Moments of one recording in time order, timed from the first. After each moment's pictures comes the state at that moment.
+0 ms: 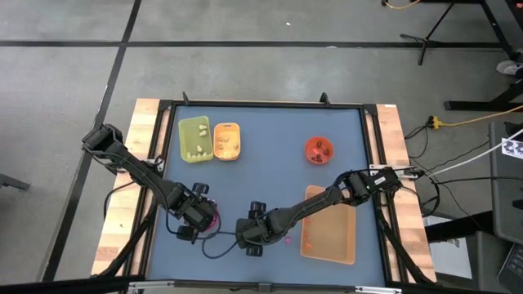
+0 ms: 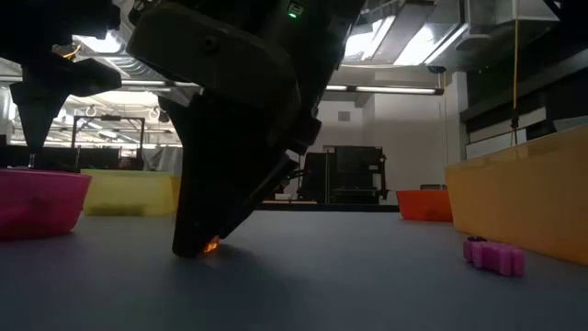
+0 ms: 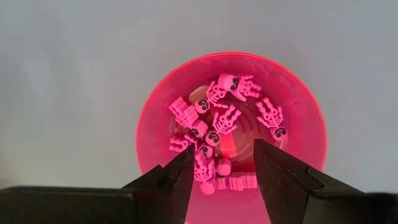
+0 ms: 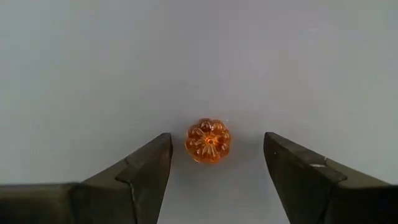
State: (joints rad) left arm -0.58 1.46 0.94 -0.87 -0.11 -0.41; right arm 0.41 2.41 1.97 -0.73 0.21 0.41
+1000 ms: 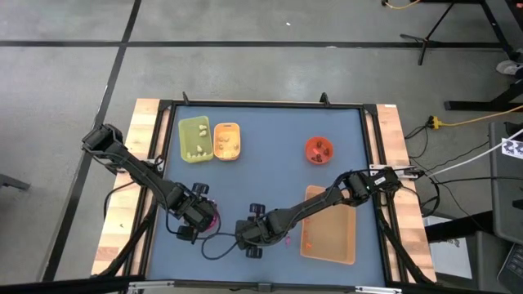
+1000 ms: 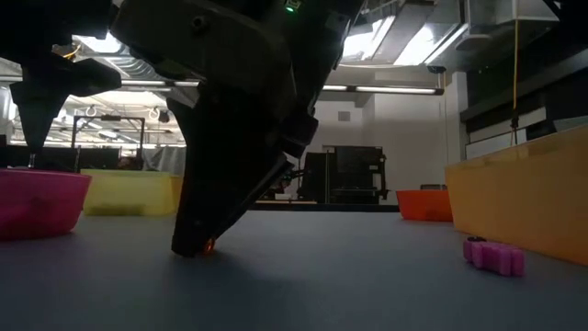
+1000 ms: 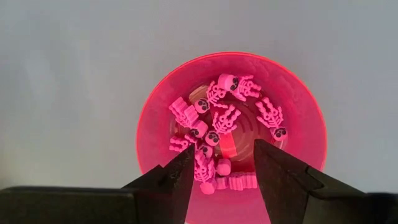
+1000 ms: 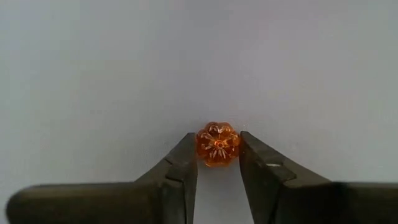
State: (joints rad) left arm -0.58 1.46 0.94 -0.87 -0.11 -0.41; right arm 0.41 2.41 1.97 -0.70 0.19 0.41
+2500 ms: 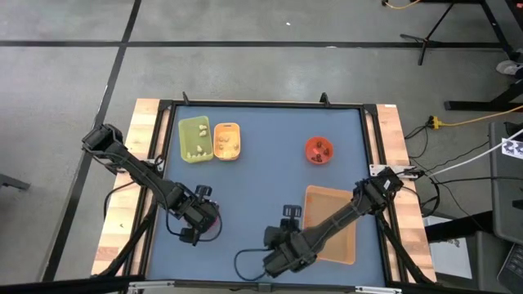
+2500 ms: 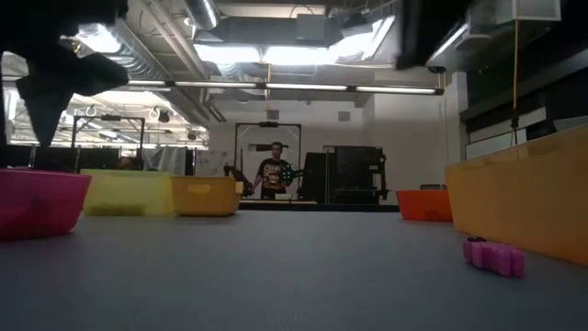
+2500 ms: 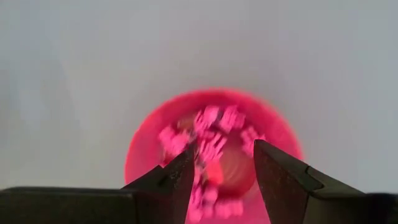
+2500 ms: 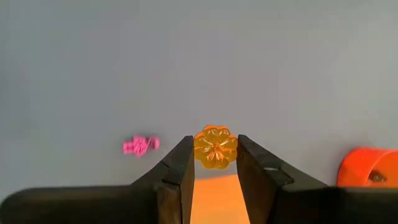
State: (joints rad) left arm -0.58 1.46 0.94 -0.79 -0.11 -0.42; right arm 0.60 2.33 2.30 -1.57 0.37 0.66
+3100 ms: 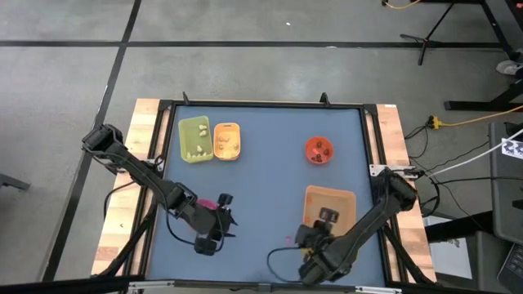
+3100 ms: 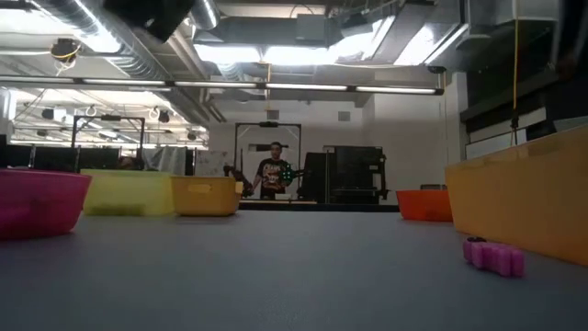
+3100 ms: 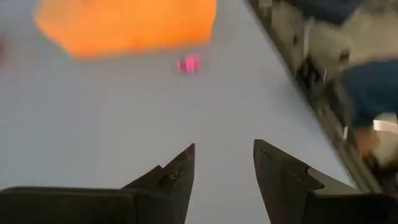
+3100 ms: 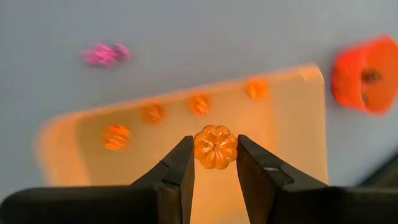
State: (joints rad) left arm -0.58 1.46 0.94 -0.21 -0.23 -0.23; right arm 0.76 2.09 1.87 -1.57 0.37 1.07
